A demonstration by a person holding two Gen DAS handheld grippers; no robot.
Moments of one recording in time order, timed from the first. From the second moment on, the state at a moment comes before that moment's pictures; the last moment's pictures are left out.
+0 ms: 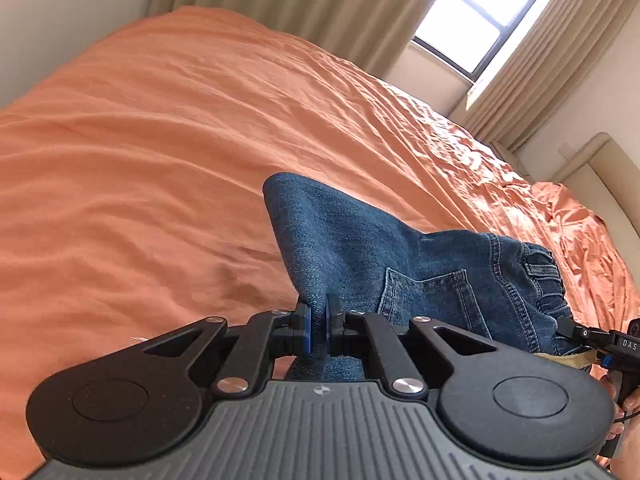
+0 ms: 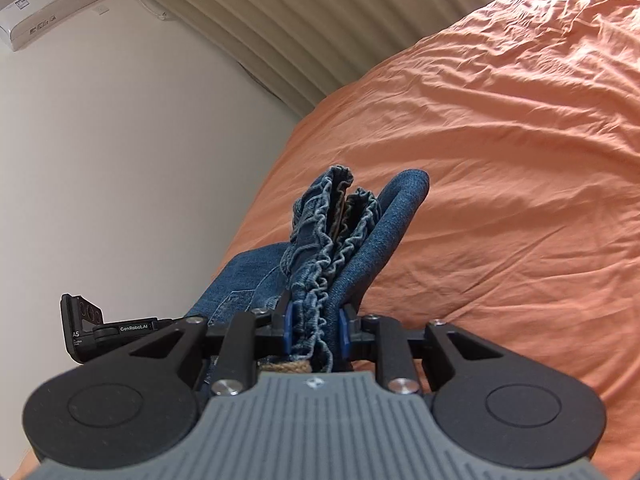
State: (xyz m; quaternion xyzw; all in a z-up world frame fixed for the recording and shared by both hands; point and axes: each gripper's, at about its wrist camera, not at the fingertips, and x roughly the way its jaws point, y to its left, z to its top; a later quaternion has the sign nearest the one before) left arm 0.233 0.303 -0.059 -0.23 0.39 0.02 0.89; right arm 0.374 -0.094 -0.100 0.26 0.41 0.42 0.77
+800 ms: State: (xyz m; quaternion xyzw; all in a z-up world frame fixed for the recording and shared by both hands) left arm 0.248 0.411 -0.174 -0.26 0.41 0.07 0.87; right arm 0.409 0.004 -0.249 0.28 0.51 0.36 0.73
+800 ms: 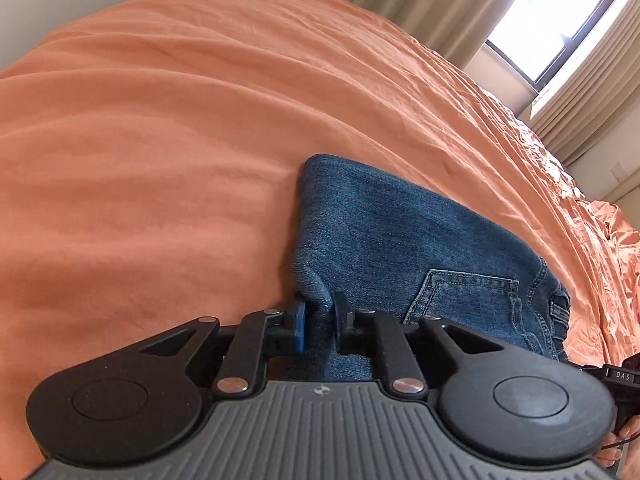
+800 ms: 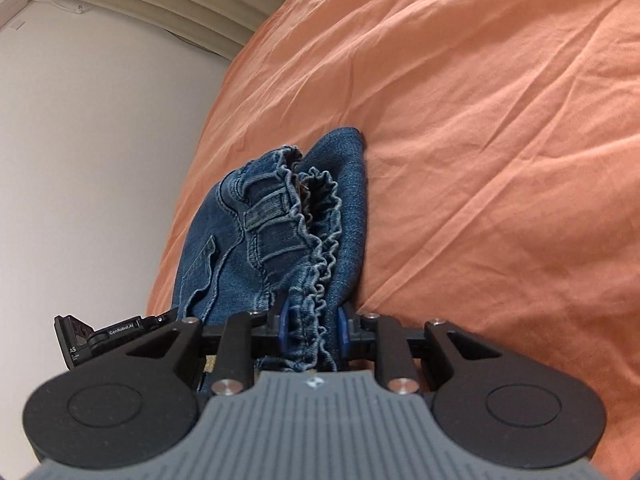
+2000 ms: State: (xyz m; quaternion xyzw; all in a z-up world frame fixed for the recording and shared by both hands) left arm 0.130 0.273 -0.028 -0.03 0.37 0.09 0.92; right arm 0.245 0.019 -0.078 -0.01 0.33 0.37 0.87
